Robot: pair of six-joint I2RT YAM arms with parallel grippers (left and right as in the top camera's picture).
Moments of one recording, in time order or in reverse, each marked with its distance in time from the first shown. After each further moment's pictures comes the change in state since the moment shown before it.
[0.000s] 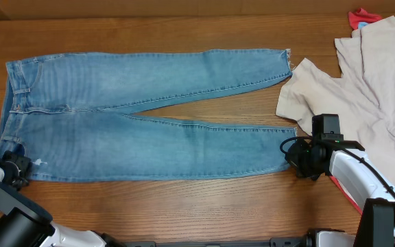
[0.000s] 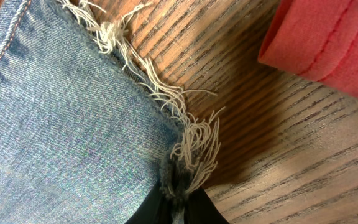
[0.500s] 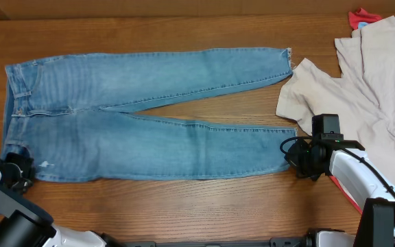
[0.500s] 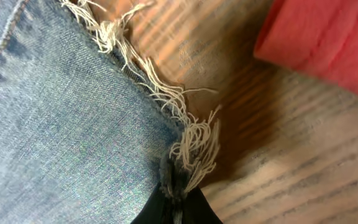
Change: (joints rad) left arm 0.012 -0.029 0.010 -0.139 0.144 -0.060; right arm 0.000 0.000 0.006 -0.033 0.001 0.000
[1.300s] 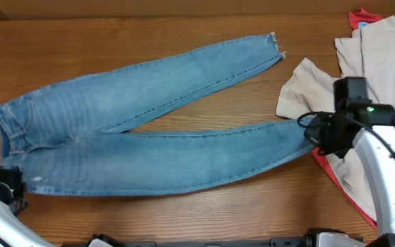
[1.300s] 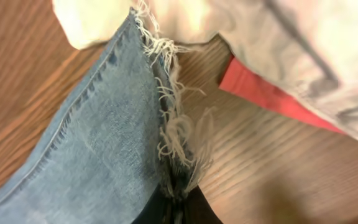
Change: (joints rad) left arm 0.111 -0.558 -0.004 -0.424 -0.010 -0.066; right arm -0.022 -0.070 0.524 -0.564 0.126 -0.076
